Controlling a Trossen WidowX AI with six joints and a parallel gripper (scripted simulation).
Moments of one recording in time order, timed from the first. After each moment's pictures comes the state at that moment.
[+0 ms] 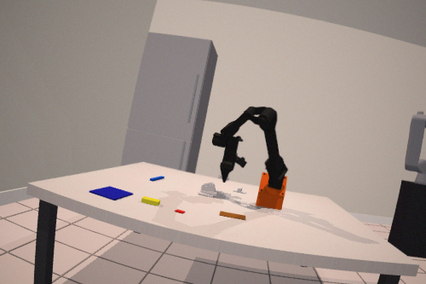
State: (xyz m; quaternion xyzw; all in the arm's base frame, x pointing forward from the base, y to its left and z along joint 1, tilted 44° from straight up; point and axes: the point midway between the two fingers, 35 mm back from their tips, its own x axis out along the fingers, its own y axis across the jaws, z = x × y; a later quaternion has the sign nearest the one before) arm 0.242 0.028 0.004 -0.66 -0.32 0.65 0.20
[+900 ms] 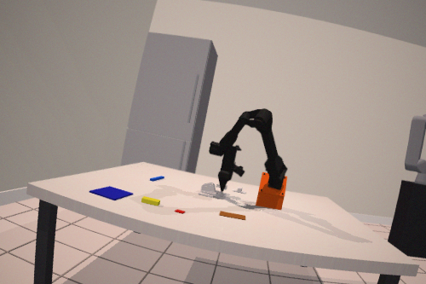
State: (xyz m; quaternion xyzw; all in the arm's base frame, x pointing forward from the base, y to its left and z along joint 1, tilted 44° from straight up) arm 0.240 0.058 -0.028 -0.66 -0.32 0.65 0.20
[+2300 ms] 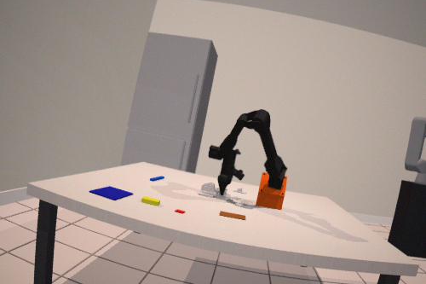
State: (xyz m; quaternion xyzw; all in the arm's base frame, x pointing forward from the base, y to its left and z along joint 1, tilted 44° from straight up) arm 0.236 0.071 -0.040 -0.65 -0.32 0.66 0.20
